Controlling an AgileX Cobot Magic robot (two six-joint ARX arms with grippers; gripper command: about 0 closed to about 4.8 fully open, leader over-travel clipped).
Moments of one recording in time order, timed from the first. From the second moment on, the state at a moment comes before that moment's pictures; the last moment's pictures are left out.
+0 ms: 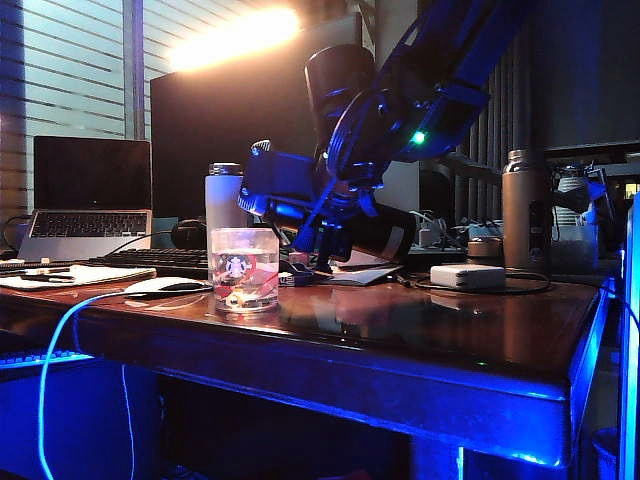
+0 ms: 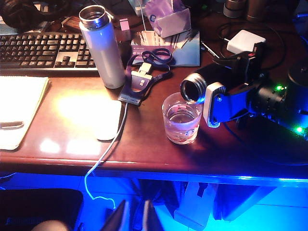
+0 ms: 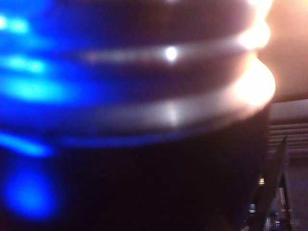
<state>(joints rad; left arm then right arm) 0.03 1.07 1.46 -0.93 0.43 0.36 0.64 2.10 1.34 0.55 0.48 -1.20</state>
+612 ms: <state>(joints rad) 0.03 1.07 1.46 -0.93 0.43 0.36 0.64 2.10 1.34 0.61 0.47 -1.37</state>
